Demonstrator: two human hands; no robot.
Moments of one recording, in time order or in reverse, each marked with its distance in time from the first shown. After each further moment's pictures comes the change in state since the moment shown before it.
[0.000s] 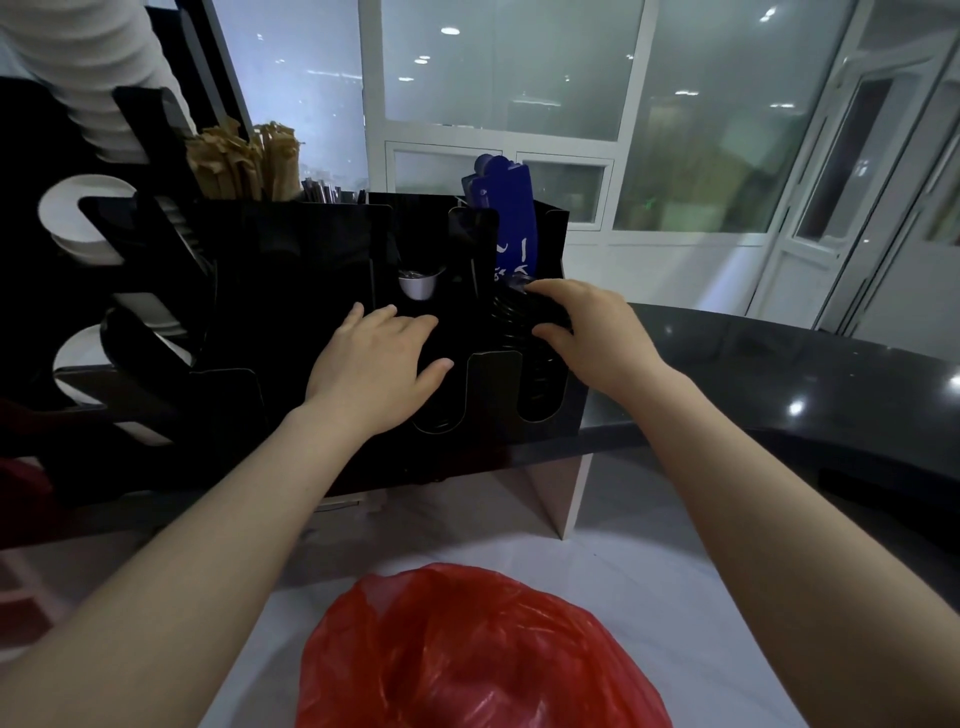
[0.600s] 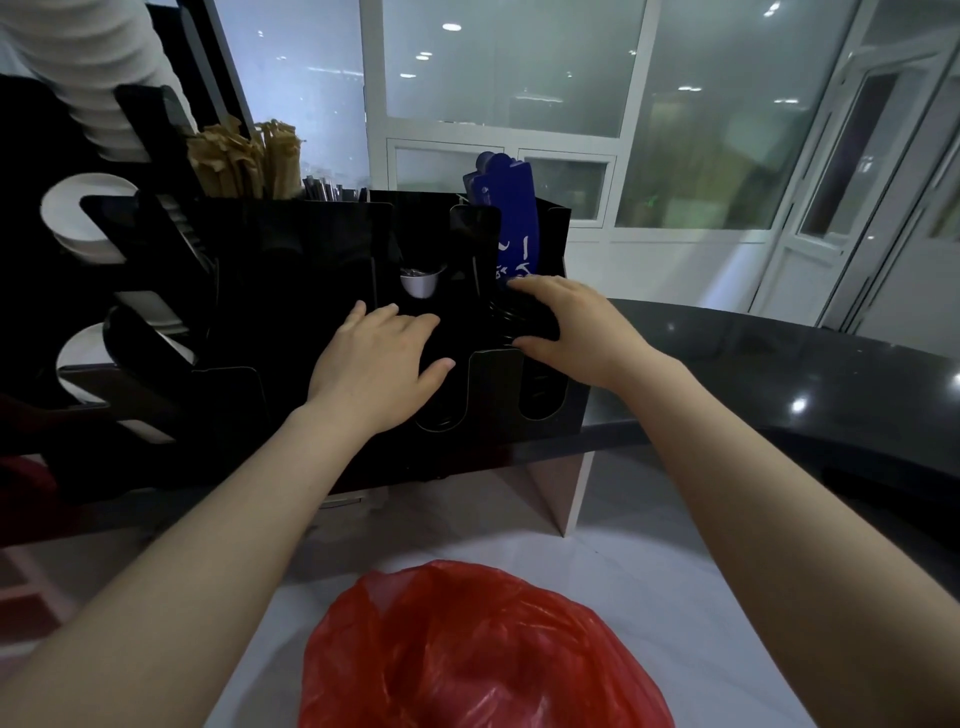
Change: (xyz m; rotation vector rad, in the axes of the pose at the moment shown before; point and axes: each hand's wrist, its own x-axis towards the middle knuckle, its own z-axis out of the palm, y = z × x) left_hand 0.000 0.000 0.002 -0.012 0.021 0.007; right_hand 0.011 0.005 0.007 -0.024 -0.149 -0.070
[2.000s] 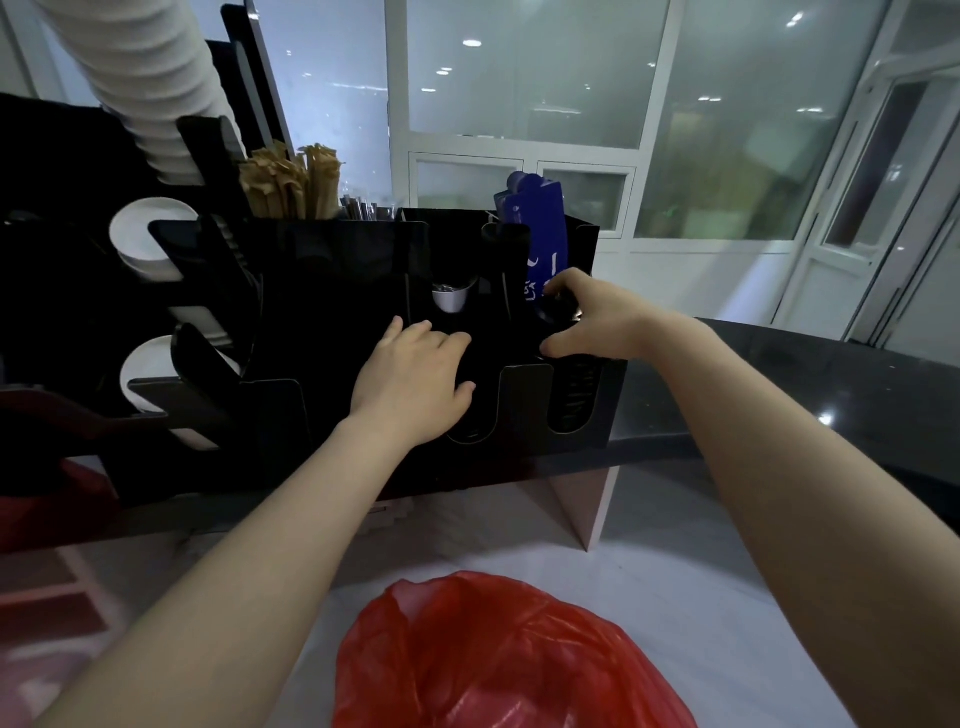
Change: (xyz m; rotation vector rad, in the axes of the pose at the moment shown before) left_hand 0.001 0.002 0.000 0.020 0.013 0.006; right_hand 0.032 0.000 -0.019 0.087 -0.246 0.254
